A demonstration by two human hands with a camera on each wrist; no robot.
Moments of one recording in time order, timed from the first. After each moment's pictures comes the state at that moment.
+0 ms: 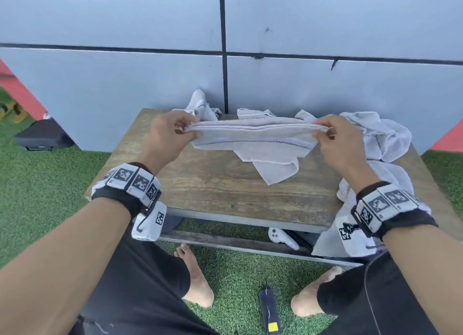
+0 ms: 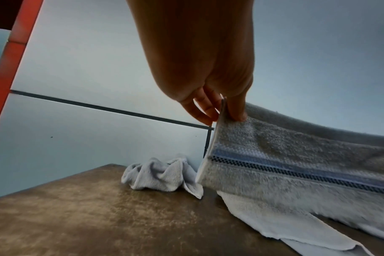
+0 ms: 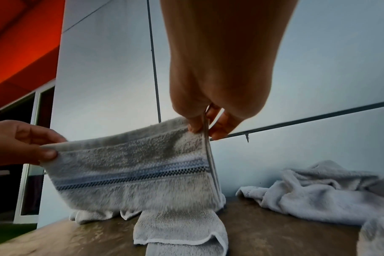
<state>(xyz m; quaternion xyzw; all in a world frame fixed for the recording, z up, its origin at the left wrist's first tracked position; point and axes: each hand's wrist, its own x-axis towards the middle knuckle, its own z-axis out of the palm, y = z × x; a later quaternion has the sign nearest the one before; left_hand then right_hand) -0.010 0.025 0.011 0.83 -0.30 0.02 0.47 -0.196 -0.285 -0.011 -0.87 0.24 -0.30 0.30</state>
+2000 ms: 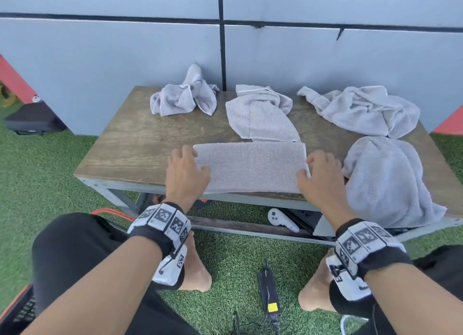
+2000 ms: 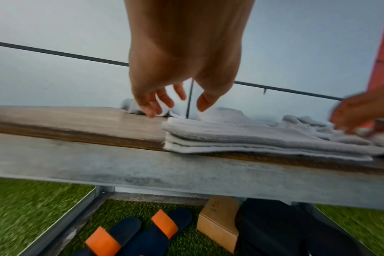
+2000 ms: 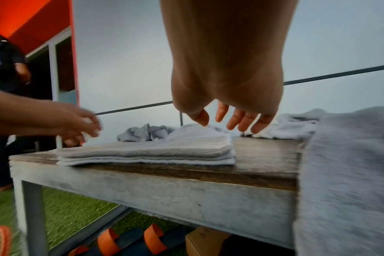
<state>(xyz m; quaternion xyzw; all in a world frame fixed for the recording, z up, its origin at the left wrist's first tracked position) -0.092 0.025 -0.116 0.94 -0.19 0.02 0.29 -0.253 -0.217 -0.116 -0.91 0.33 -0.16 0.19</state>
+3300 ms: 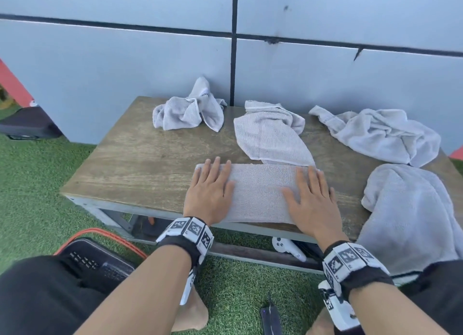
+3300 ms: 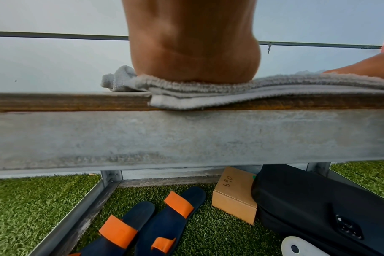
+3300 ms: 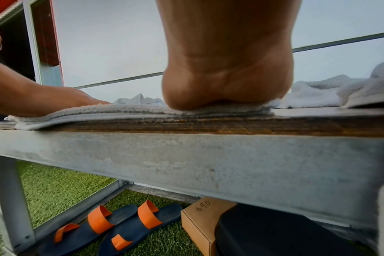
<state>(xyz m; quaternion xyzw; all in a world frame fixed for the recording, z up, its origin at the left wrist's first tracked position) -0.049 -0.014 -0.177 0.93 -0.34 -0.04 0.14 -0.200 -0.223 -0.169 -0.95 0.30 0.01 0.11</state>
